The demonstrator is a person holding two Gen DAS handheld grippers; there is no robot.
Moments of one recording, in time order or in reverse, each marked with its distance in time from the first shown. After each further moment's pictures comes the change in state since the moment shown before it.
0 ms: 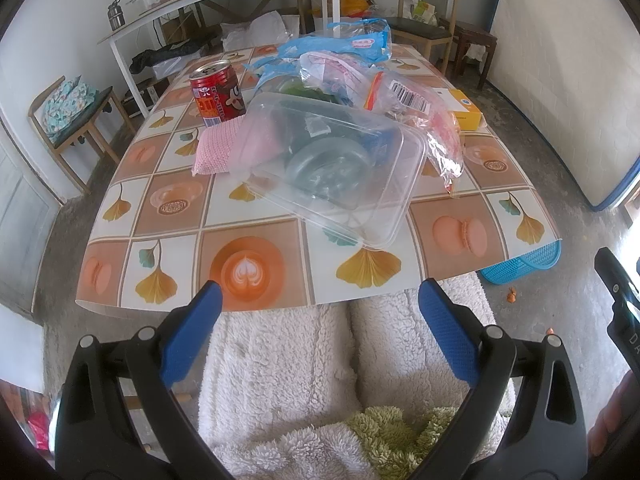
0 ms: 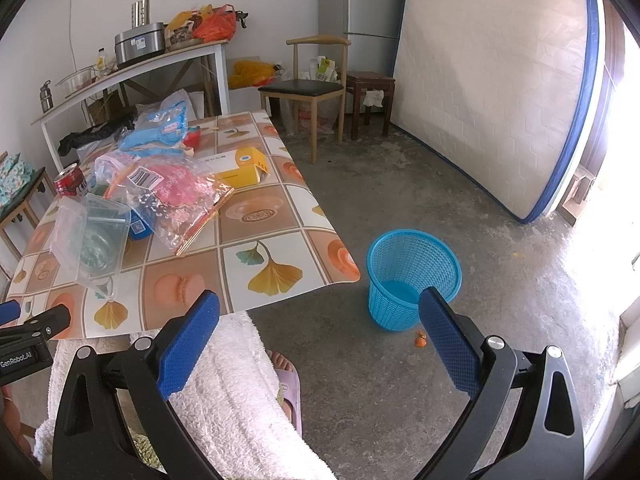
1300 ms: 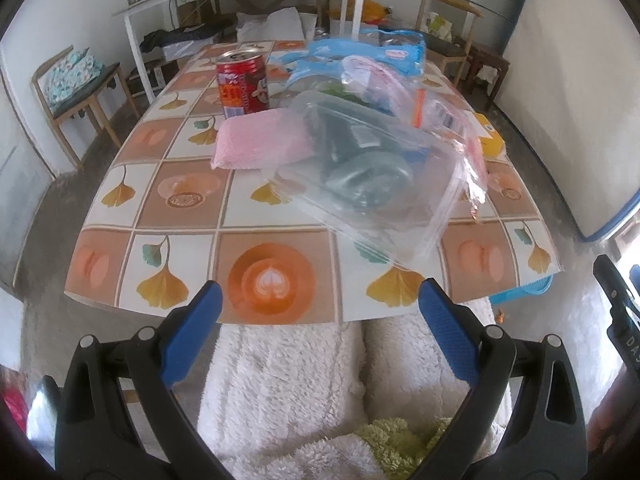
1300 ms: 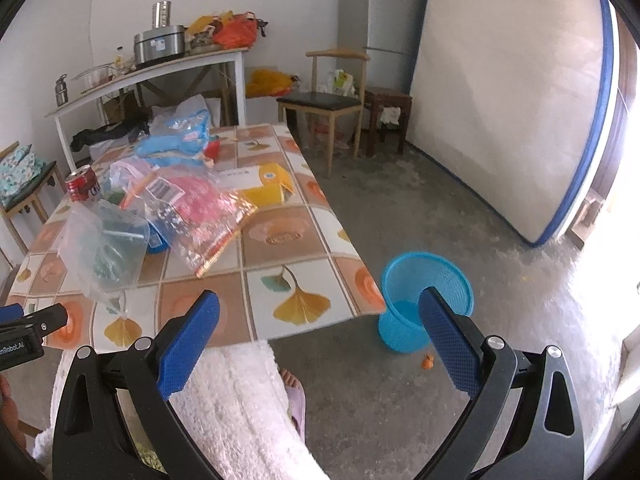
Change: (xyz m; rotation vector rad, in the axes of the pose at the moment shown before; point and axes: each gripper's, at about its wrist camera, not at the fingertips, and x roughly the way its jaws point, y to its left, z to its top) left arm 0.013 0.039 0.006 -0.116 -0.006 -0.054; right arm 0.009 0.024 0.016 -0.061 -0.059 0.038
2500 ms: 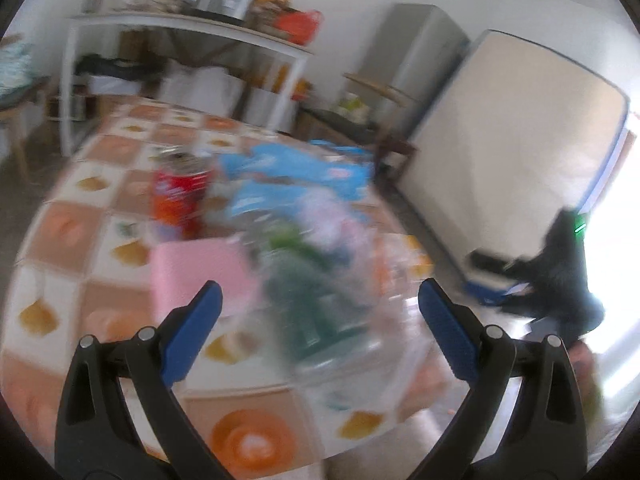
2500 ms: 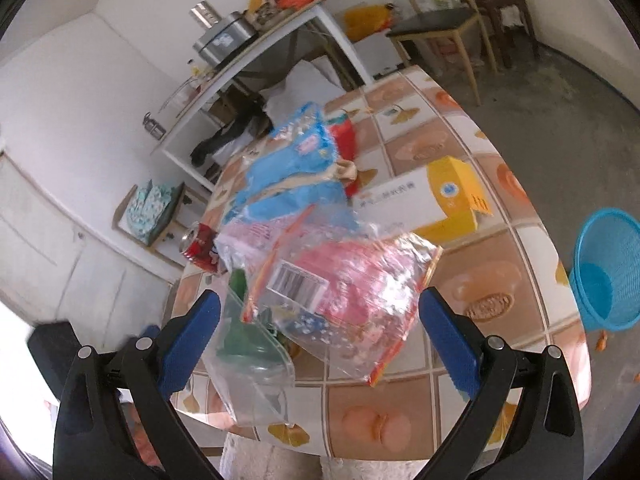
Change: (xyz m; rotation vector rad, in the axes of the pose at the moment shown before) left arm 0.020 0.059 0.099 -0.037 -0.258 -0.509; right arm 0.124 0.037 0.093 0.258 0.289 0.648
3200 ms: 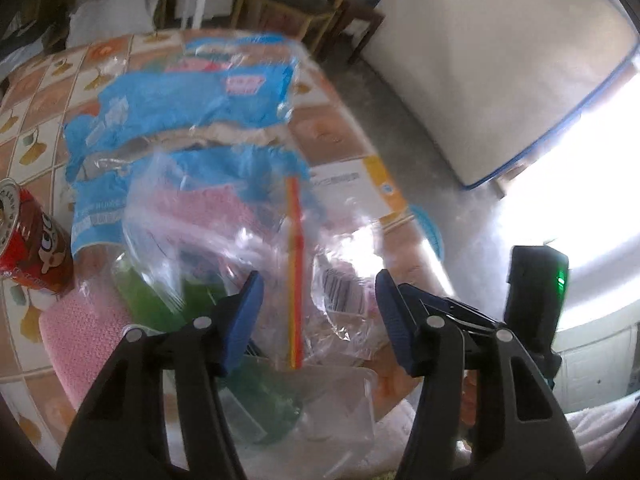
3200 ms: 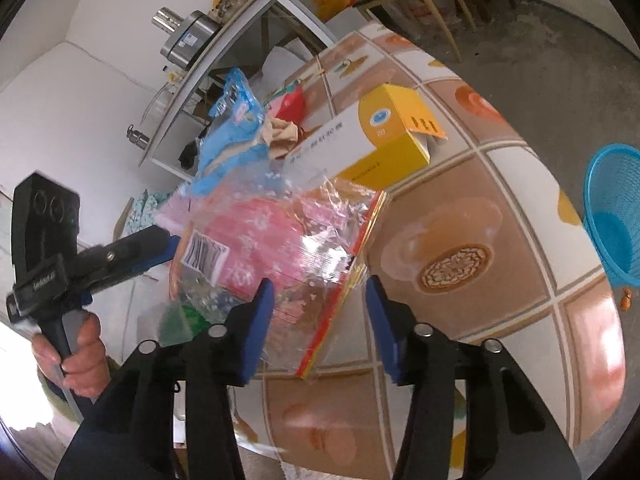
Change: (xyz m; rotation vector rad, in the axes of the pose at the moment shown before) left arm 0.165 -0.053 0.055 0.105 0.547 -0.038; right arm 0.044 -0.073 -0.018 0.119 0.059 0.044
